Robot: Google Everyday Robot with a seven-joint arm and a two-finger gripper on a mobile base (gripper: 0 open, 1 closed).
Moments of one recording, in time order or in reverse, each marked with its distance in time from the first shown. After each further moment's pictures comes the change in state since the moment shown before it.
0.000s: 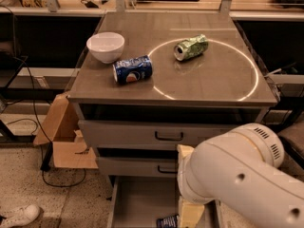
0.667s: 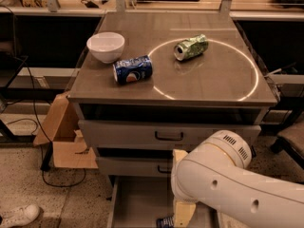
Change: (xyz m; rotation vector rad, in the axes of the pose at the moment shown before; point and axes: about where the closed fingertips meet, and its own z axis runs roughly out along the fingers) arm 0.004 -0.006 0.058 0.008 0.049 -0.022
